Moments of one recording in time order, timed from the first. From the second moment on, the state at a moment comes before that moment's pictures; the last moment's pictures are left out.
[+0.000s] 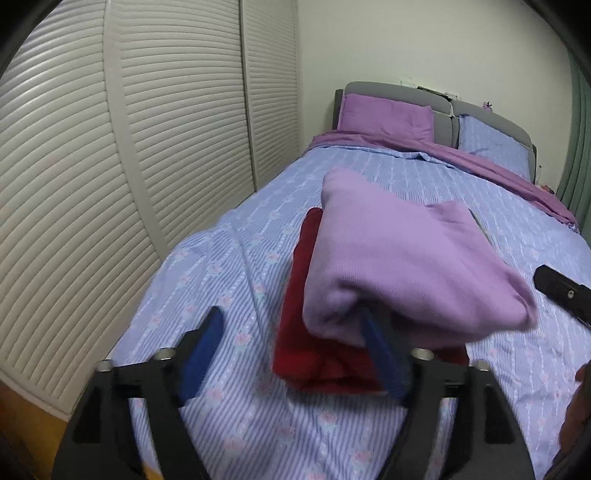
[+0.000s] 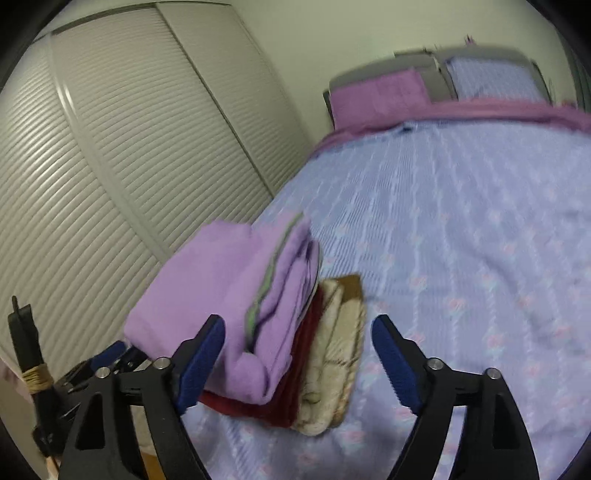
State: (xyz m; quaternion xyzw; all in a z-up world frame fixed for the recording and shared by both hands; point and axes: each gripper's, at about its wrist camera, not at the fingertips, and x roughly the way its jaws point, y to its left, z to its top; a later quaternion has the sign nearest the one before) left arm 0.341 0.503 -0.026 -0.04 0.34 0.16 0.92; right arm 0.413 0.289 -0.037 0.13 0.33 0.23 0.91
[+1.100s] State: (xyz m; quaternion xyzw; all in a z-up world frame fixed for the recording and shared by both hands) left arm 0.117 0.153 0.023 0.03 0.28 0.02 0.96; right arm 0.106 -0.037 0.023 -0.02 0.22 0.08 0.97
